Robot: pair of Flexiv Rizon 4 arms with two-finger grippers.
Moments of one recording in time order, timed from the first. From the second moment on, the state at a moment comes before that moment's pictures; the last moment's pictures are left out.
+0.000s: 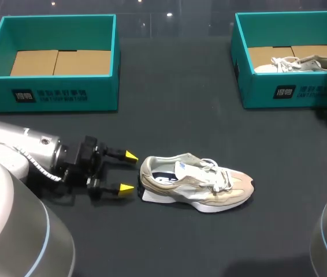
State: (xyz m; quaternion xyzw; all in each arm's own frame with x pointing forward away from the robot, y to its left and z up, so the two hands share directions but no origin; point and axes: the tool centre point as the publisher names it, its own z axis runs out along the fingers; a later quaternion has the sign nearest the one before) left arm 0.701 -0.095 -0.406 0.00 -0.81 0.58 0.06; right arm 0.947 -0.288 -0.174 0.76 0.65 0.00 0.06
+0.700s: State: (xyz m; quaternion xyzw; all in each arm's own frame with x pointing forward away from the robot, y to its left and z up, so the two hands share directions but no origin) left arm 0.693 -0.109 -0.408 -0.01 -0.81 0.58 0.07; right arm 0.947 -0.288 -0.174 0.76 0.65 0.00 0.06
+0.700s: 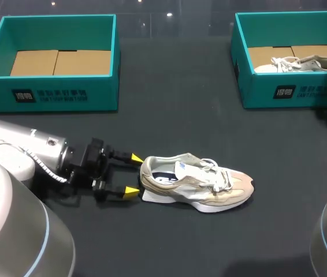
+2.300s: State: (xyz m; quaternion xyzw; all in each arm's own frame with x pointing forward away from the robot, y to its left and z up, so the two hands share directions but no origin) left arm 0.689 -0.146 -0.416 -0.03 -0.80 0.59 0.09; right arm 0.947 -0.288 -0.174 0.76 0.65 0.00 0.06
